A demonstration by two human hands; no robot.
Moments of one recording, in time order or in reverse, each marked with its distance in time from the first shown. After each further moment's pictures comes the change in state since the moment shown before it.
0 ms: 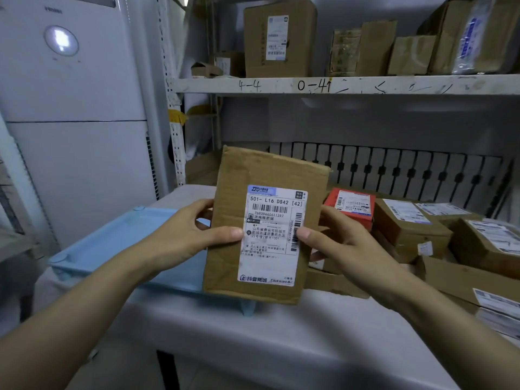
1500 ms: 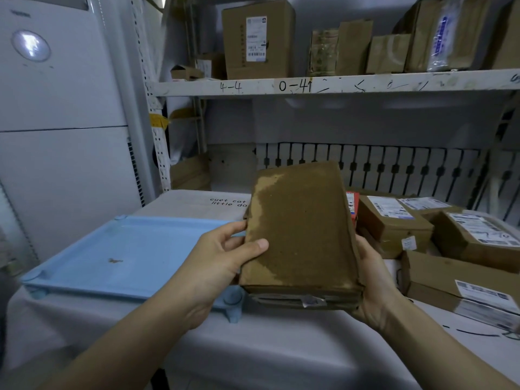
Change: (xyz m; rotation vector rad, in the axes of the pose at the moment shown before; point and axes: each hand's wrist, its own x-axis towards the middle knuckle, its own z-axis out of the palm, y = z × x) left_hand -0.017 0.041 0.082 -0.455 0.060 -0.180; right_hand -0.010 0.042 -0.016 1.083 0.289 0.434
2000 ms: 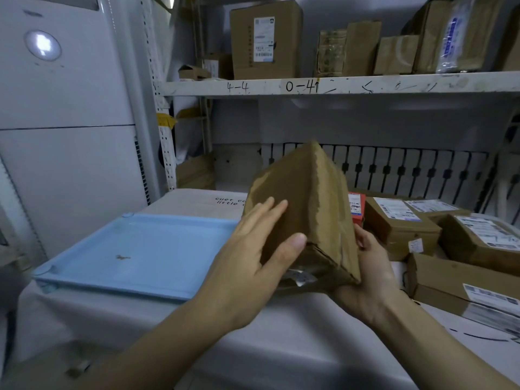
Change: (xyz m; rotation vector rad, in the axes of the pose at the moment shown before) left_hand -0.001 -0.014 0.008 0.679 0.025 0.563; right_hand -0.008 0.005 0.029 0.078 0.005 0.006
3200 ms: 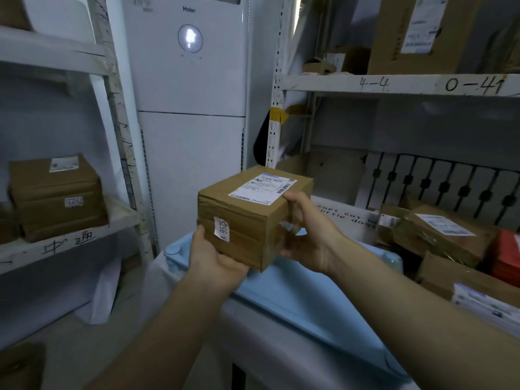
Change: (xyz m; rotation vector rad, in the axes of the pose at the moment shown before) left_hand -0.009 -0.181 -0.147 -1.624 0.906 -0.945; right_hand 0.147 0.167 0.197 -0.591 -0.184 0.274
